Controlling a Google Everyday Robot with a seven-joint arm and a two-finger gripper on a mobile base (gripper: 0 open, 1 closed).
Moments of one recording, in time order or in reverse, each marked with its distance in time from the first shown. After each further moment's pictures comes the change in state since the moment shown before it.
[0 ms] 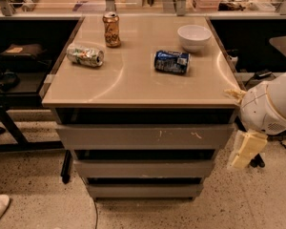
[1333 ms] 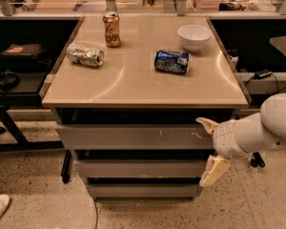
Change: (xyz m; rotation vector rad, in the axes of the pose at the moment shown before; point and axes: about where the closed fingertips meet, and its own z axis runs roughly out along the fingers) arm 0.019 0.013 0.133 -0.004 -0.173 -0.046
